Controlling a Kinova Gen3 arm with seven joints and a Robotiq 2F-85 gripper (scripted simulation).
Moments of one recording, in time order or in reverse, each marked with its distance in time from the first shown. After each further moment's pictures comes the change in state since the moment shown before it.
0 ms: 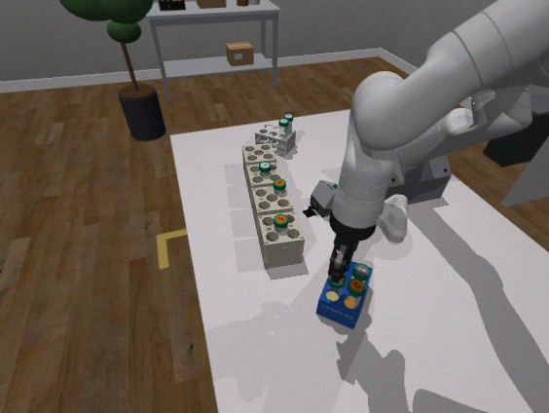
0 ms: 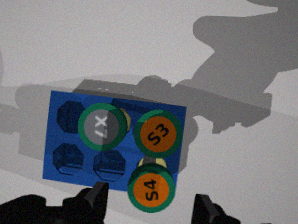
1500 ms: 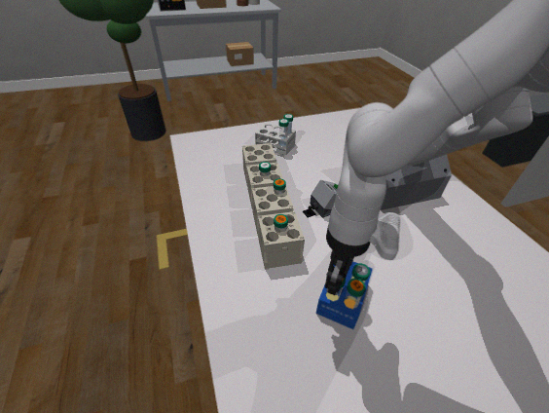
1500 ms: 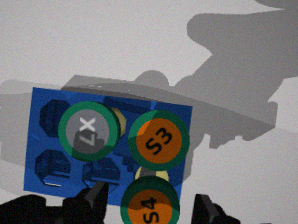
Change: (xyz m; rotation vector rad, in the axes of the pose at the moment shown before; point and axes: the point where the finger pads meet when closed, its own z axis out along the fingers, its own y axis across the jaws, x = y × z) arm 0.000 0.000 0.040 0.000 0.000 0.000
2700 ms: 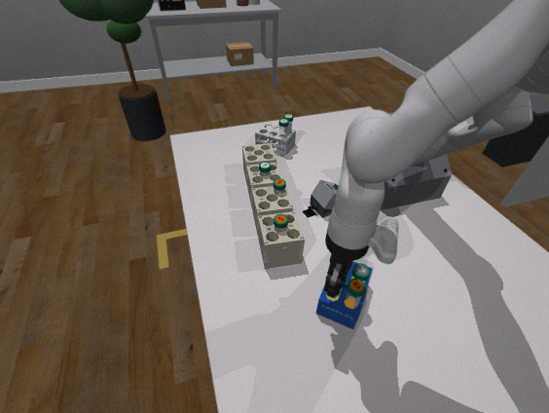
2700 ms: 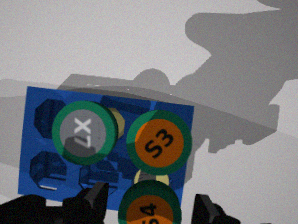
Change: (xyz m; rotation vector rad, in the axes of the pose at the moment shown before) arm 0.000 0.000 0.010 0.000 0.000 0.000
